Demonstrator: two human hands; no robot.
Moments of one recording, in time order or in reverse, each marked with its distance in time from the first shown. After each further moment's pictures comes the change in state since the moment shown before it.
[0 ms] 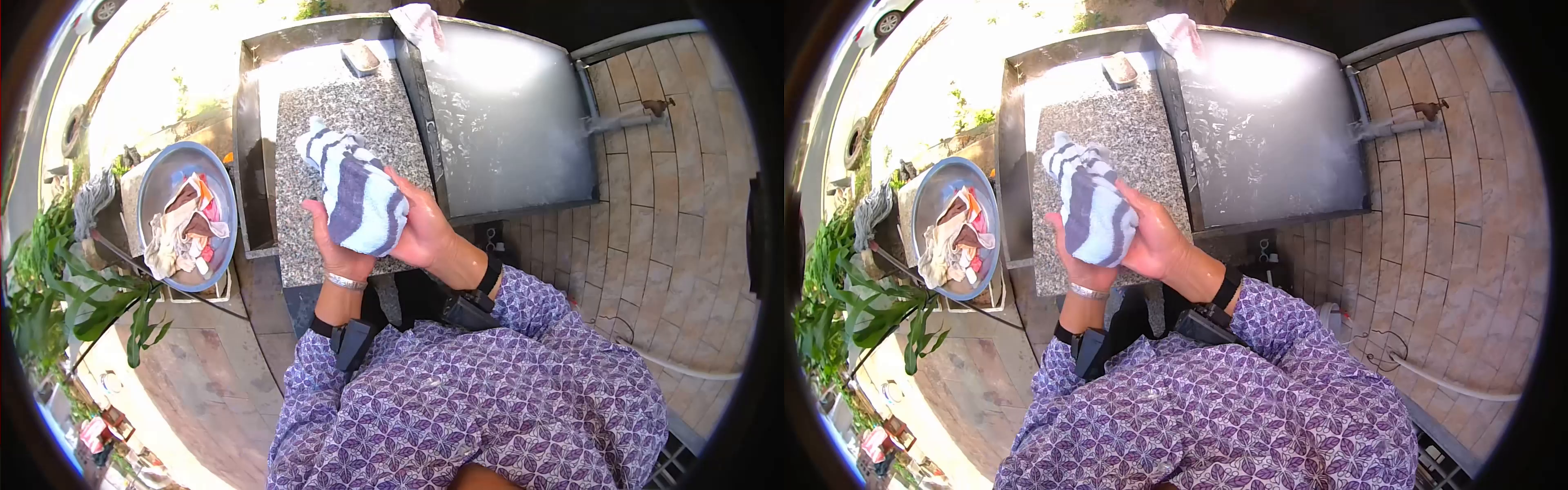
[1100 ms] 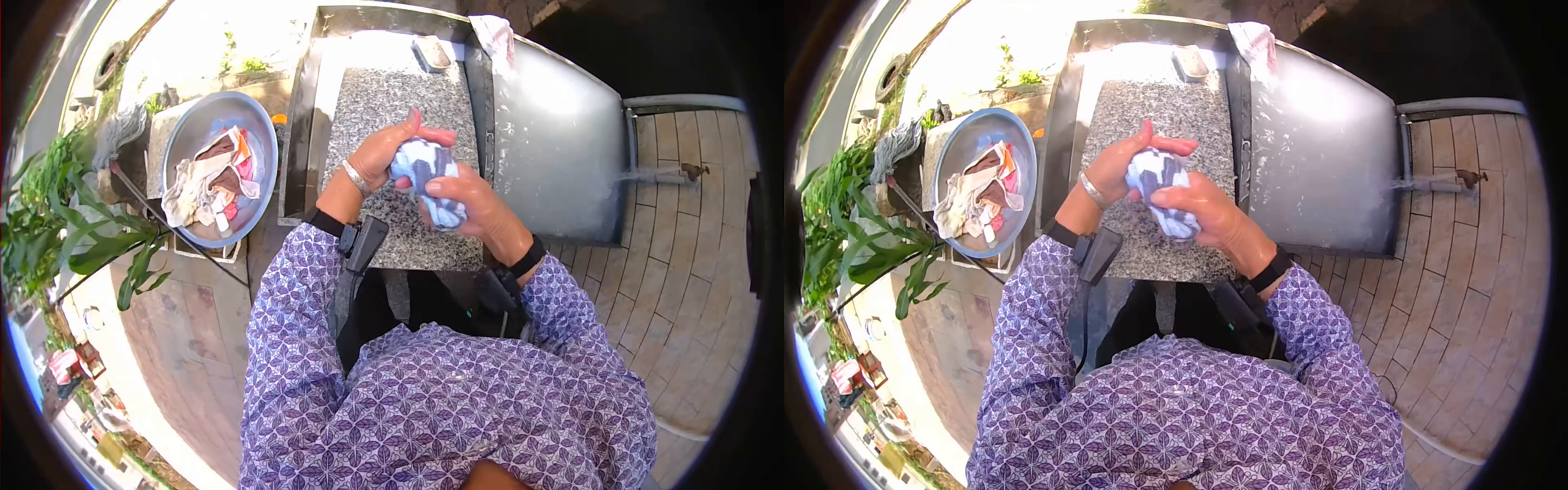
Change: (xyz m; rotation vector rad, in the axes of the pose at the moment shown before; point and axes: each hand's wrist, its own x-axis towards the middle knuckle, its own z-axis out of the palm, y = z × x) left_hand 0.097 0.072 0.013 0.789 -0.497 -0.448; right_hand 0.022 -0.025 0.013 -0.807 -0.056 0.123
